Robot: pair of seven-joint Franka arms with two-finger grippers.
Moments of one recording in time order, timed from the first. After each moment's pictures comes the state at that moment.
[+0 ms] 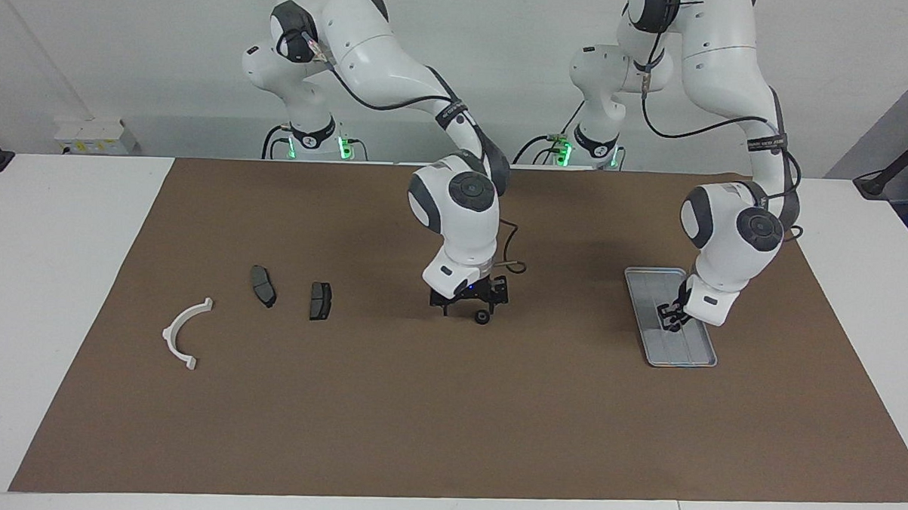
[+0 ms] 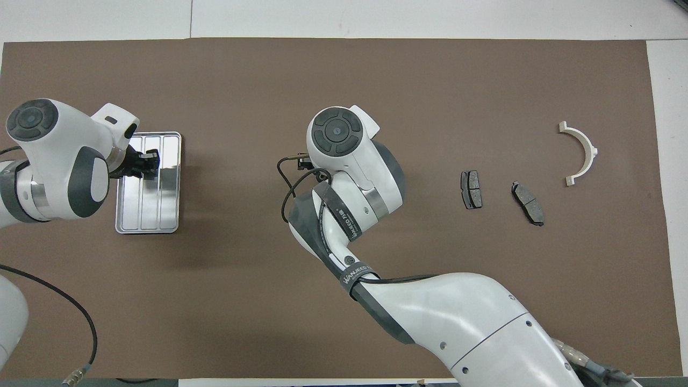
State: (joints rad) left arm -0.11 0.35 0.11 -1.94 0.03 2.28 -0.23; right arm 0.66 0.68 -0.09 -1.36 0.07 2.13 0.56
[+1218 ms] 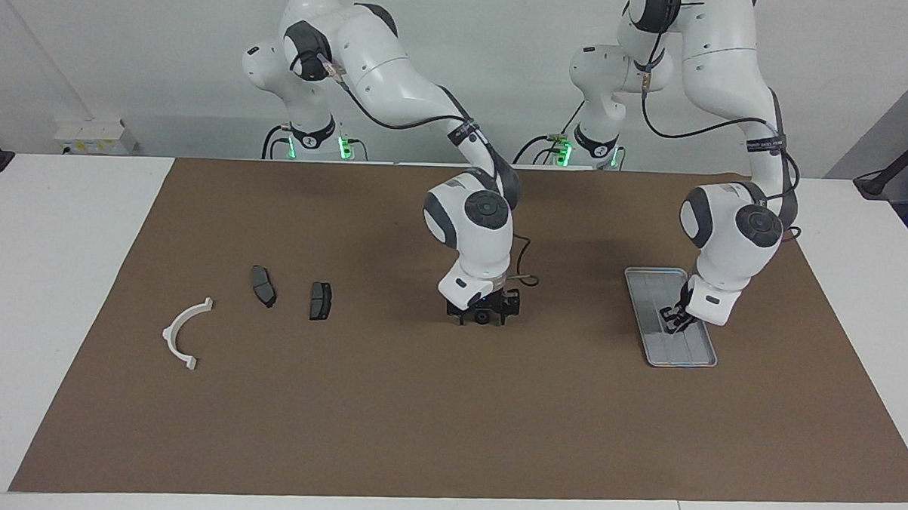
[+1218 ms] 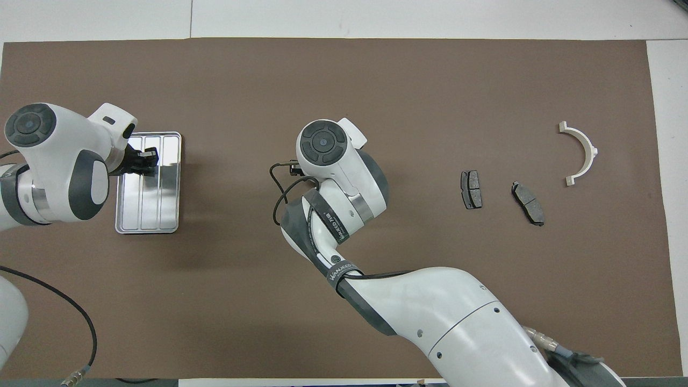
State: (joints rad) left arm -0.10 0.35 0.10 -1.96 0.03 2.34 -0.23; right arm 0.68 0.76 -0.08 -1.35 0.08 2.19 0.62
